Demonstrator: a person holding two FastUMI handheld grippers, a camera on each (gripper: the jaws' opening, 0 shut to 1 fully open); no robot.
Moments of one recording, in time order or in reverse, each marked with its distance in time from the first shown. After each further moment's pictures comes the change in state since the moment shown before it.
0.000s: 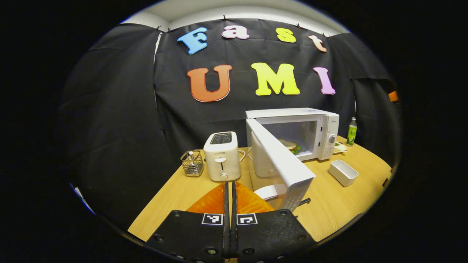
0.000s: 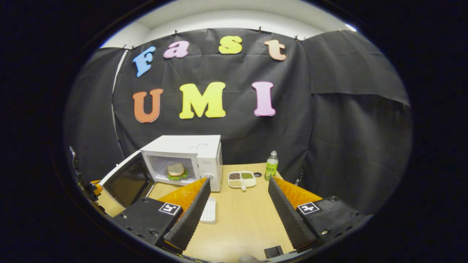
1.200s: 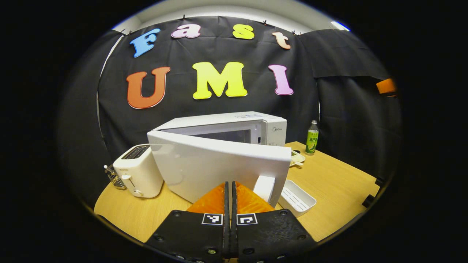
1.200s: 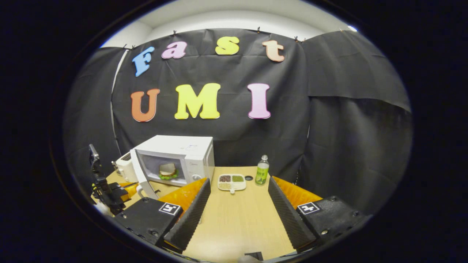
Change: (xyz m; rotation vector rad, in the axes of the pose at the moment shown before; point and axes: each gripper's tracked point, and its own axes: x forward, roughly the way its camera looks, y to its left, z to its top) left arm 0.081 -0.232 0.038 0.024 -0.037 -0.289; right arm 0.017 -0.058 0.019 -0.028 -0.011 0.003
